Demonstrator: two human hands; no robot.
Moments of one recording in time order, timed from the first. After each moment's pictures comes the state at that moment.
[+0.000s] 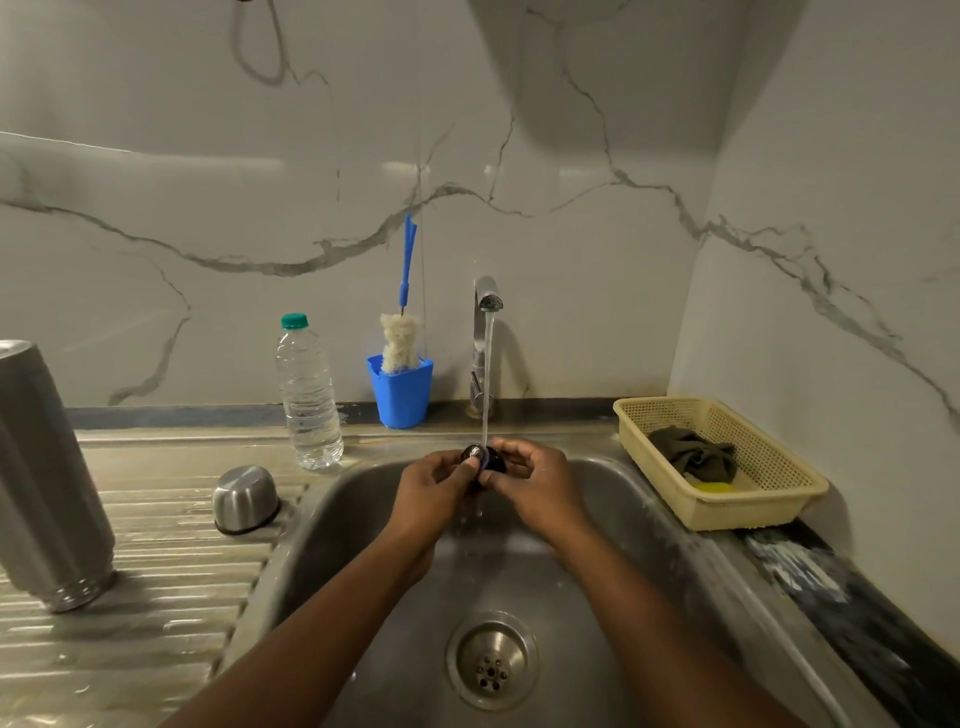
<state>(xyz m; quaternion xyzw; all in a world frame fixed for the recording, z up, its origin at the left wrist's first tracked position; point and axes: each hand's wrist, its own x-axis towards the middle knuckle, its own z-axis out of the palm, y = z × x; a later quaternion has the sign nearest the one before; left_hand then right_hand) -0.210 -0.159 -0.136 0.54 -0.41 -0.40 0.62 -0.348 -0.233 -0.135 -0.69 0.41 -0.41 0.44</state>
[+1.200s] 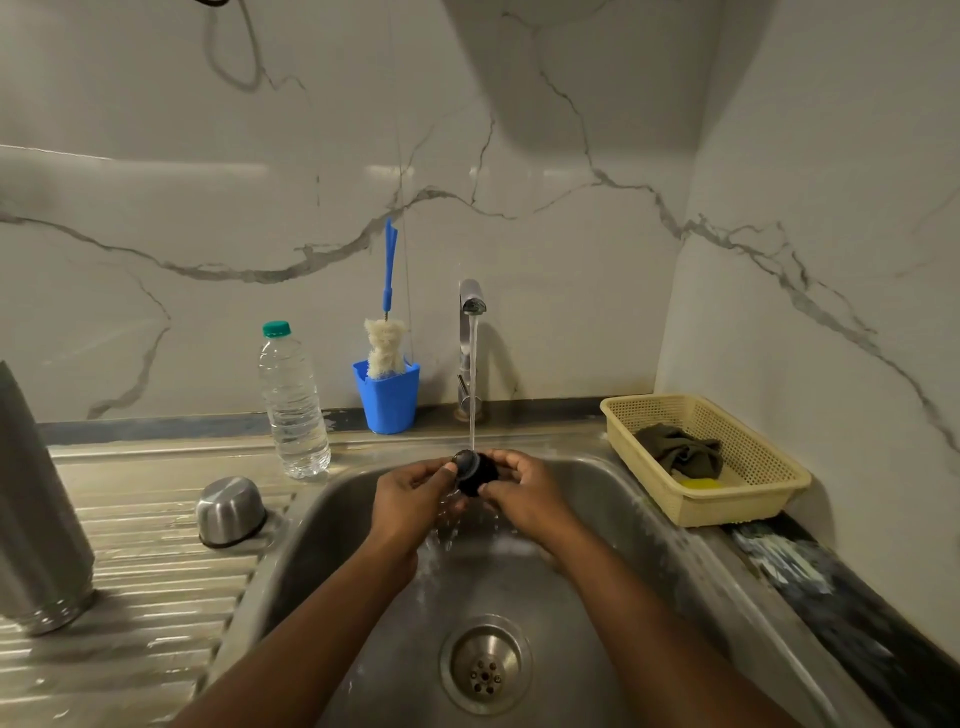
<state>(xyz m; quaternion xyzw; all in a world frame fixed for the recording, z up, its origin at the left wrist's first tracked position) -0.205 -0.161 -0.141 0.57 -0.36 -0.38 0.63 -0.350 -0.234 -0.143 -0.66 0.43 -0.36 0.50</state>
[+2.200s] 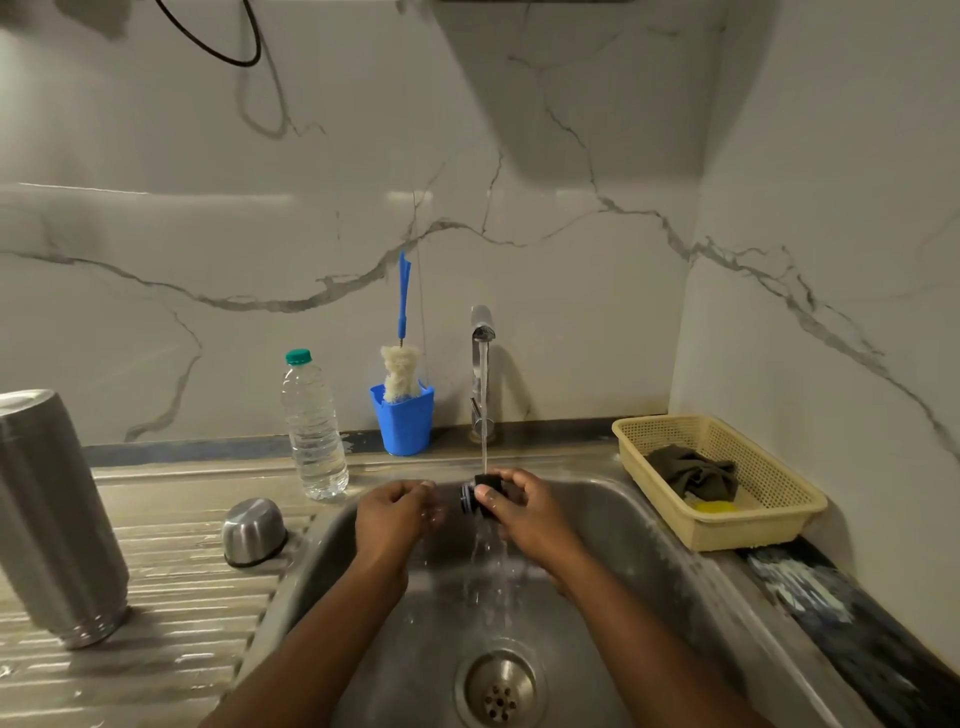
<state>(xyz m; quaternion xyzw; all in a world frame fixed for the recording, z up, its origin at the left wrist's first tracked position) -0.186 -0.153 -0.128 0.62 -0.26 -0.34 0.66 -0.344 -0.224 -0.135 -0.65 0.41 -0.39 0.50</state>
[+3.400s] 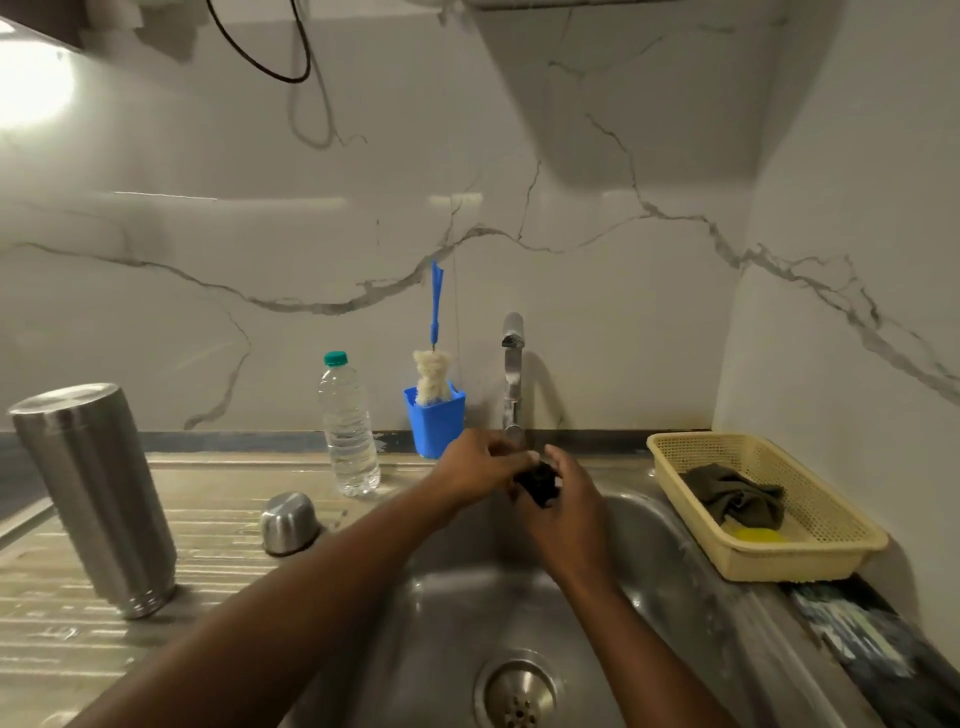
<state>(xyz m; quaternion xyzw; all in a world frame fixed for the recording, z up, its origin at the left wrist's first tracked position) -0.206 -0.196 -0.062 0.67 -0.57 -0.25 0.40 -0.343 -0.237 -0.141 -0.70 0.42 -0.52 0.27</state>
